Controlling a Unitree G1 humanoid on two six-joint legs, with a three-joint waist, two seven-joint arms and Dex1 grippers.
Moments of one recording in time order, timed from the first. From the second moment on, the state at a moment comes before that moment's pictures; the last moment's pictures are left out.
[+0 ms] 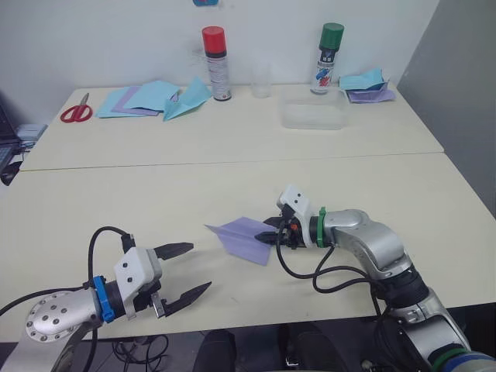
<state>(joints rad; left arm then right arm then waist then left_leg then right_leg) 0.40 0.74 0.28 -0.53 -0.42 0.16 -0.96 -0.54 -0.36 0.34 -0.14 0.24 0.79 0.83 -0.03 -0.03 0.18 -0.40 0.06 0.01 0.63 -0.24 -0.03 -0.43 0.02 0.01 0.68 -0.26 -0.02</state>
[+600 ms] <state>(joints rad) 0.30 0.76 0.32 -0.63 -0.62 0.38 -0.86 -0.53 -0.38 0.43 -0.14 0.14 0.43 0.91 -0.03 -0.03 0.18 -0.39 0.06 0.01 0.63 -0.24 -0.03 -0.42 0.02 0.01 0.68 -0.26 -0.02</state>
